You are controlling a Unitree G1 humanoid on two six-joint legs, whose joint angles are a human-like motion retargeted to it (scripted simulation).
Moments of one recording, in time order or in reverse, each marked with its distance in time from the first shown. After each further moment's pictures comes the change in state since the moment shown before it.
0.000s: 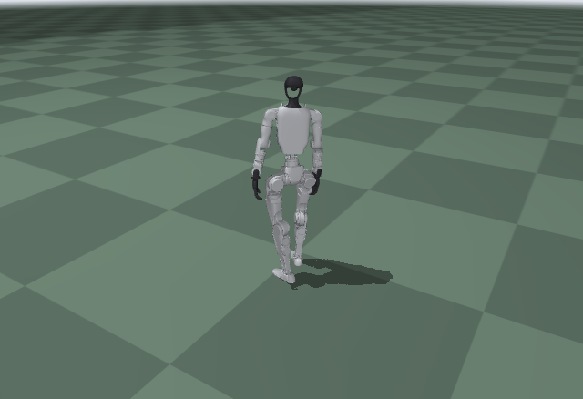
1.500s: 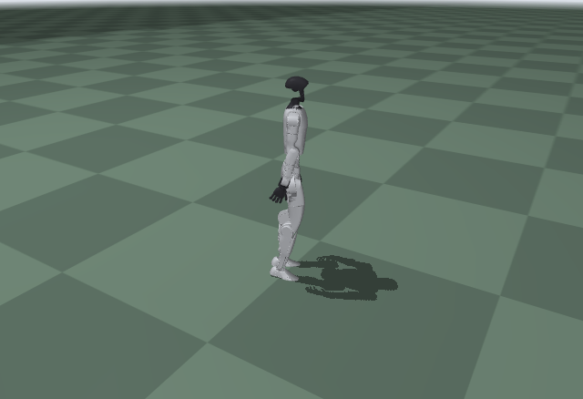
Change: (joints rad) left arm -0.003 -0.096 0.055 -0.103 -0.079 0.000 -0.024; right arm 0.109 -0.043 -0.124 0.324 0.049 0.119 -0.001; waist 0.173 -0.014 -0.087; left_leg -0.019 -0.056 -0.288 -0.079 0.165 0.040; right_leg 0.264 0.028 -0.082 -0.046 0.038 -0.009
